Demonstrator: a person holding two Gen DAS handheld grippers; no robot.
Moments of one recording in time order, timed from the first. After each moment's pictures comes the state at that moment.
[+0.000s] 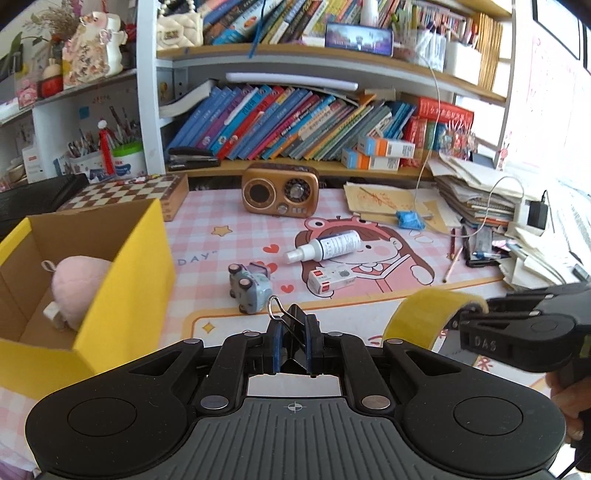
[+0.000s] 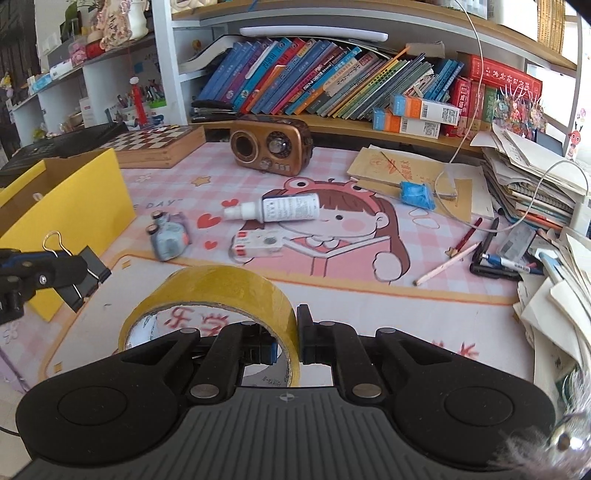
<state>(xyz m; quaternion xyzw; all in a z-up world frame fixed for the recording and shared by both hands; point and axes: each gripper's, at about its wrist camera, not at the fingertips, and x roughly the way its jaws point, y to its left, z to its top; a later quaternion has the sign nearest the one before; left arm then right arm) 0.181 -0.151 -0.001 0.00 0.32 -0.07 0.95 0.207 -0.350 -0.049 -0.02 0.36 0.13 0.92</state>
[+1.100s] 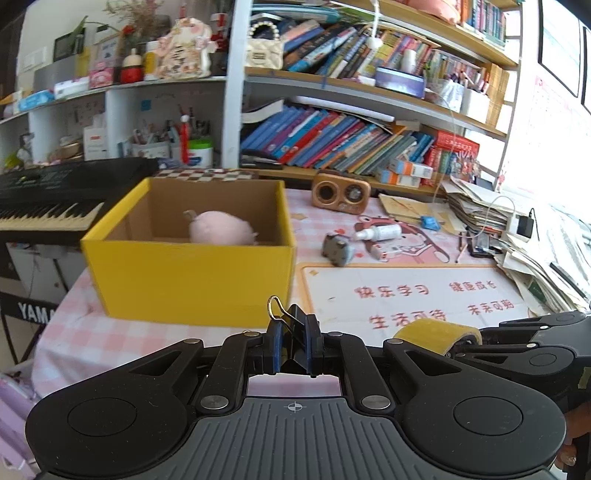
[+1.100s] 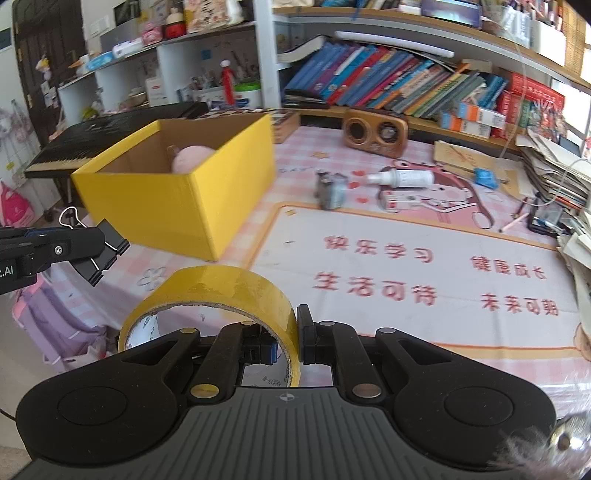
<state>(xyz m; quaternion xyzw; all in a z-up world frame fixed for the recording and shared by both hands) 0.041 0.001 0.017 -0.04 0.30 -0.06 0.95 0.055 -0.185 -0.027 -0.02 0.36 0.16 0.92</state>
